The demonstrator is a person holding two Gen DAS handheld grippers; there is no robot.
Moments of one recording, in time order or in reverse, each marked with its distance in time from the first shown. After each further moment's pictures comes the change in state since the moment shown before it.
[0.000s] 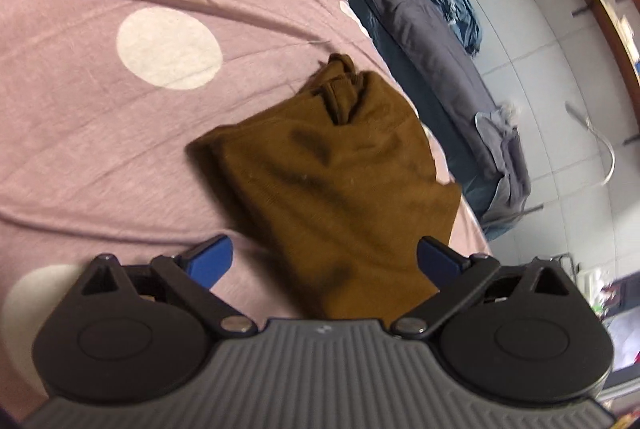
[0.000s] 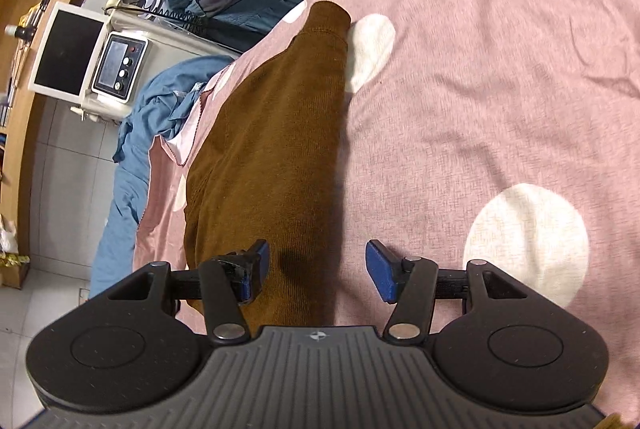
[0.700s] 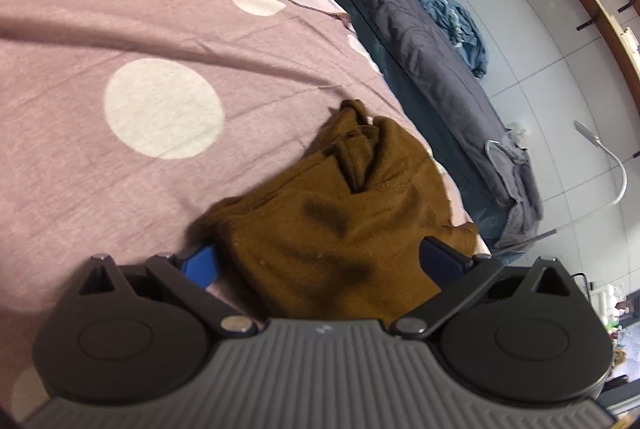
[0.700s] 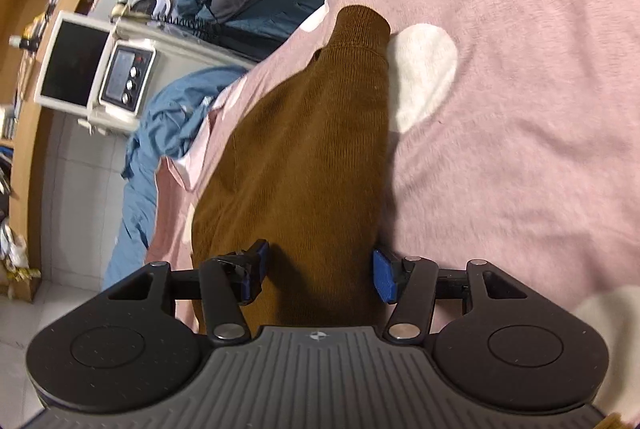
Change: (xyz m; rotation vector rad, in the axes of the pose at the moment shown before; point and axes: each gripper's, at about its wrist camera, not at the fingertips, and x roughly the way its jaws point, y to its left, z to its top) left arm 0.020 0.000 0.029 0.030 -0.067 0.000; right arm 0.044 0.006 0.032 0.015 -0.026 0.065
